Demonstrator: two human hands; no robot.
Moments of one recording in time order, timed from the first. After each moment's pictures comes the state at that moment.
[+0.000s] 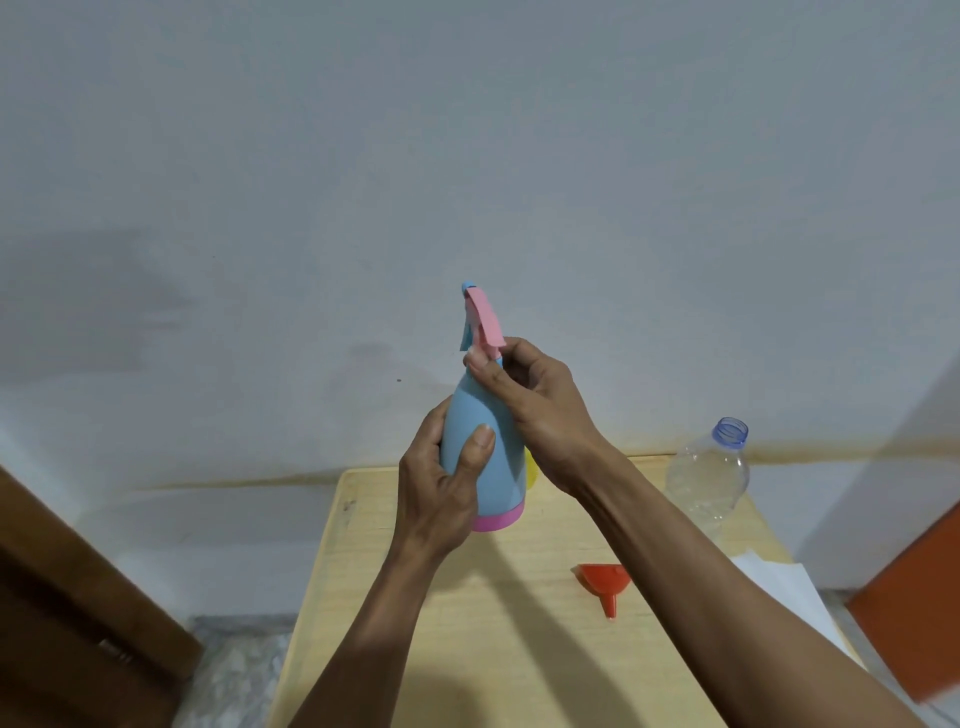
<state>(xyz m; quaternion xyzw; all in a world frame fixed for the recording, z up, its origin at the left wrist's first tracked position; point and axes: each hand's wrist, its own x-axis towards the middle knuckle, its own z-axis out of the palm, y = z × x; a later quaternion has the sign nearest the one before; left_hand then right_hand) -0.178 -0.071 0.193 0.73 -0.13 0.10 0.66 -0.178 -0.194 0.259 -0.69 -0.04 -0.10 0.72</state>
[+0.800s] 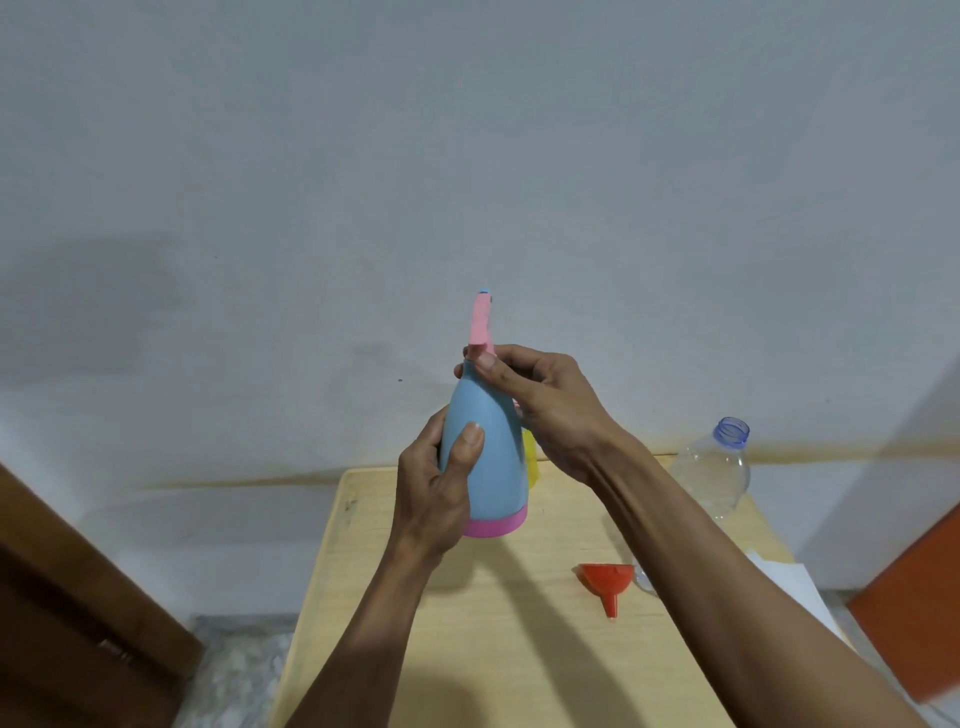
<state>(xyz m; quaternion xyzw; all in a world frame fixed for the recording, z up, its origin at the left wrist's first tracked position) -0.179 -0.066 0.195 0.70 -0.14 0.05 0.70 -0.177 -0.206 0.267 -0.69 -0.05 -0.04 0.72</state>
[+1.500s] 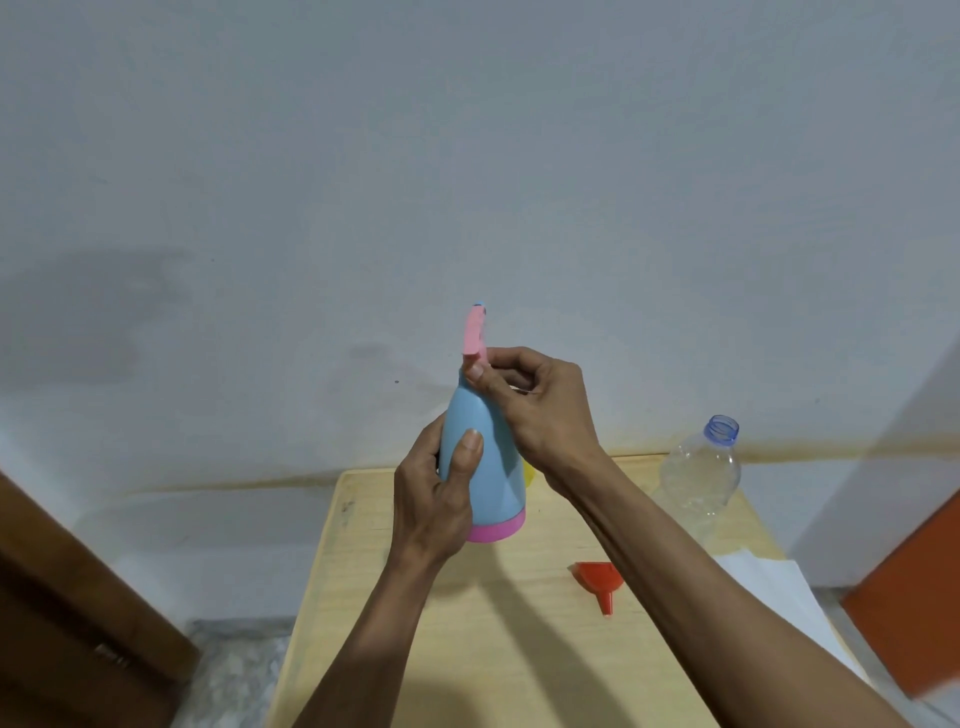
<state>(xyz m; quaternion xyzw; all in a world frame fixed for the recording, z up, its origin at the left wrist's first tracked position) -0.183 -0.068 0.183 0.73 -0.12 0.10 0.66 -0.184 -0.192 0.257 -0.74 0.02 -0.19 0.65</state>
